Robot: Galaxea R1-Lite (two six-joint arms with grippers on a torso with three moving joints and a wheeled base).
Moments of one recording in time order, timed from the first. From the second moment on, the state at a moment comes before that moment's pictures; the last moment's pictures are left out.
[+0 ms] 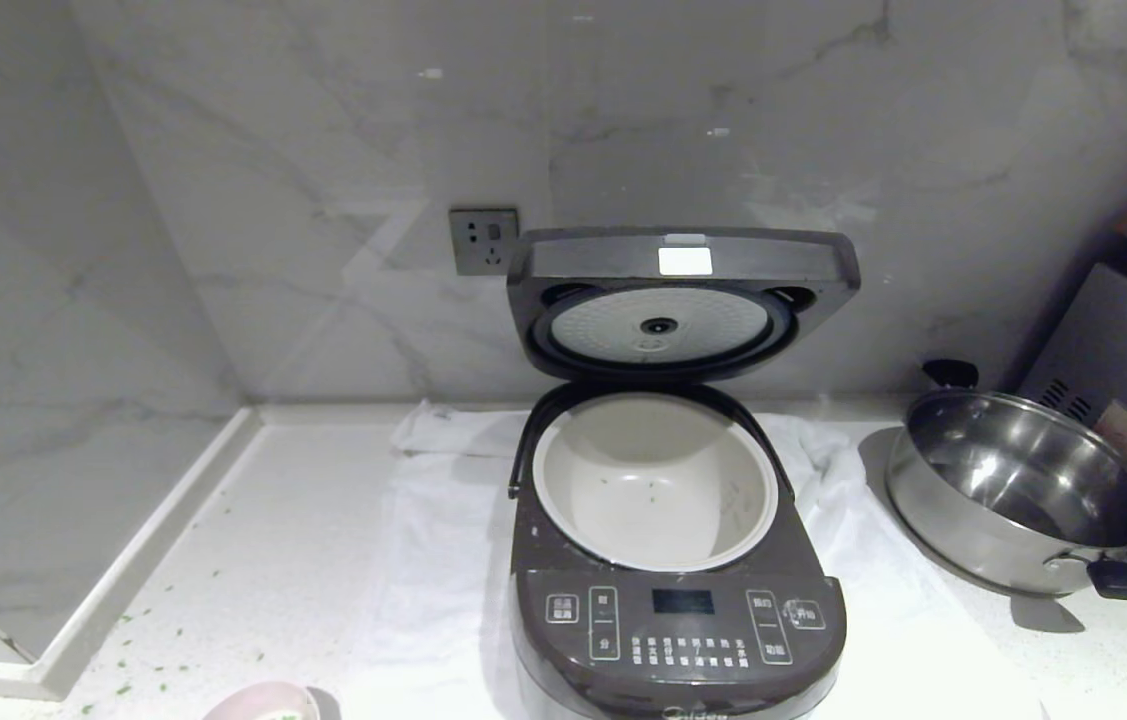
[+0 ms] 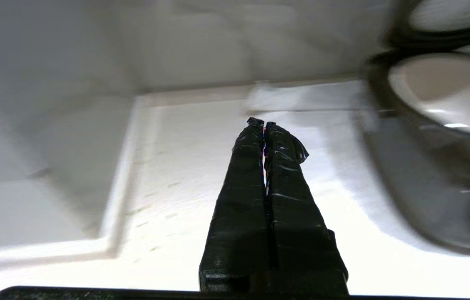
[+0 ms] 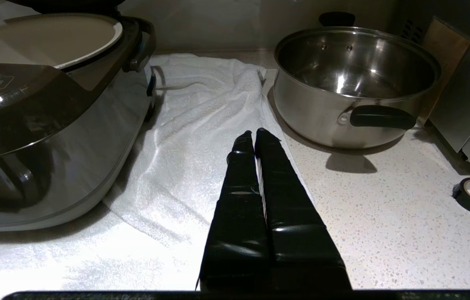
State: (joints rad) left arm -0.18 0.39 -0.51 0.15 0.07 0.06; right arm 0.01 0.00 0.00 0.00 0.00 0.01
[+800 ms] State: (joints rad) left arm 0.00 0.11 -0.39 0.20 0.02 0.10; right arm 0.01 0.00 0.00 0.00 0.00 0.01
